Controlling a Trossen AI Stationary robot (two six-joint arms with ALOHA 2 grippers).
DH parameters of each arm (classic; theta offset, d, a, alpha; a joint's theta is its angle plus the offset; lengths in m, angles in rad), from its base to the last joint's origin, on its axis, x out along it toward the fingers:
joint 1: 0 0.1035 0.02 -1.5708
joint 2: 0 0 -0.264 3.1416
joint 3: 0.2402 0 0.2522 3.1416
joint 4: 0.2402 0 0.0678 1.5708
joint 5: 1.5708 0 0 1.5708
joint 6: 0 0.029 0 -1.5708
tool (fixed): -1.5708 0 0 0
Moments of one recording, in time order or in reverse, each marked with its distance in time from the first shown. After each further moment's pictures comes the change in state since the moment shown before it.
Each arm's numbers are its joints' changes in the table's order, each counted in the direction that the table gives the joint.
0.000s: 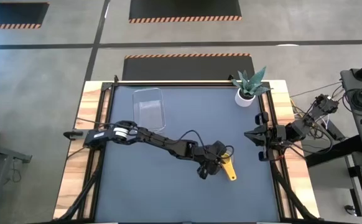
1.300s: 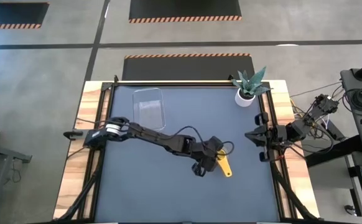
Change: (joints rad) left arm 0.009 -0.122 -0.001 0.222 0.026 -0.037; right arm 0.001 -0.002 0.000 -0.007 0.023 0.007
